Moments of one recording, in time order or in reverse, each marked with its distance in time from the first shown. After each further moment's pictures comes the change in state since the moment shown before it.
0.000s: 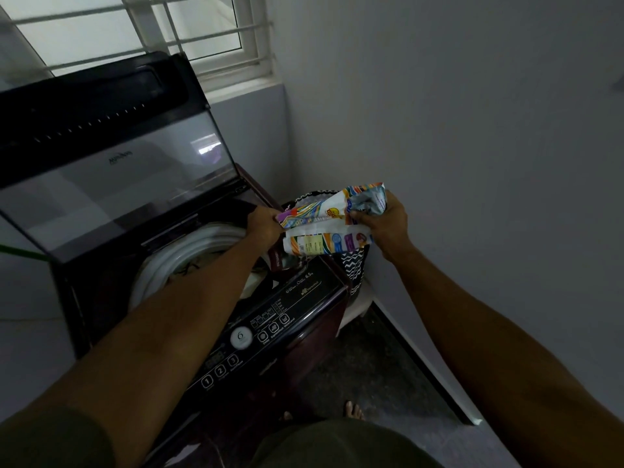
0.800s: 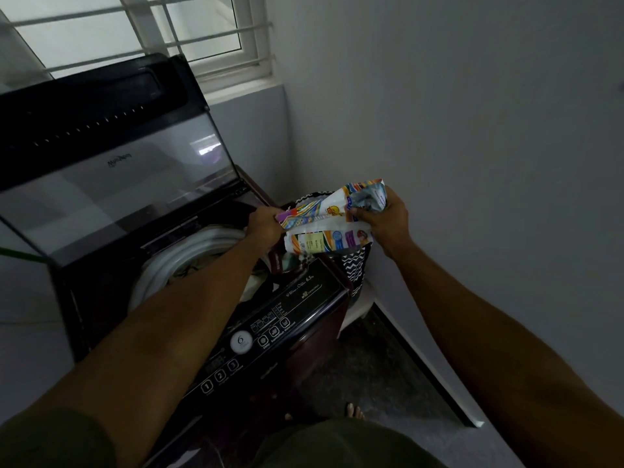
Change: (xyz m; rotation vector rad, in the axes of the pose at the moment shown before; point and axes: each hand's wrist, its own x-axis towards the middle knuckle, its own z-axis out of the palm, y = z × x) left_hand 0.009 0.002 0.000 0.039 -0.022 0.013; right_hand 0.003 -0.016 0.003 0.004 0.019 -0.026
